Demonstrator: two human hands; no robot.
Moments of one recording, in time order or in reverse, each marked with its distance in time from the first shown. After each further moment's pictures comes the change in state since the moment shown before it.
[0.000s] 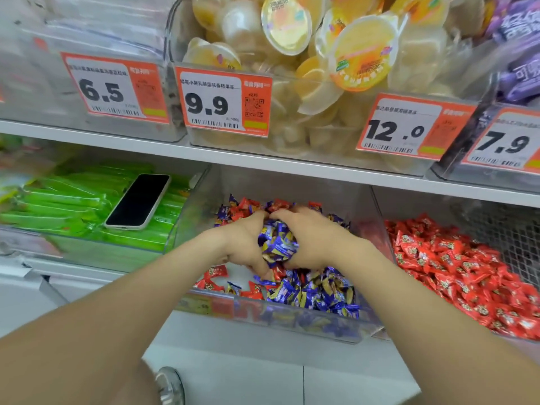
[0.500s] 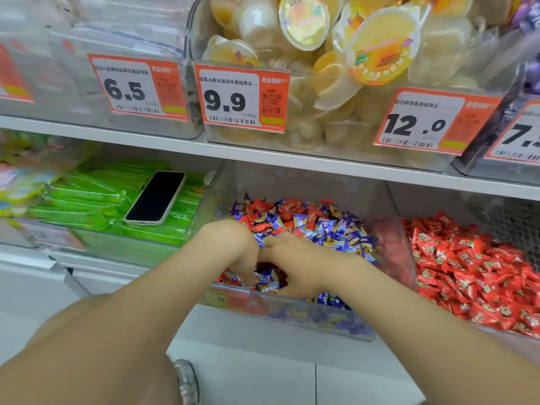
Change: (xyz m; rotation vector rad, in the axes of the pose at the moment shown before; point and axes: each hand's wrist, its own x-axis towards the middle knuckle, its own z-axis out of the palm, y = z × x) left_hand -0.044 0.028 -0.015 0.827 -0.281 -0.292; right_hand -0.001 -0.033 0.039 -0.129 -0.154 -0.405
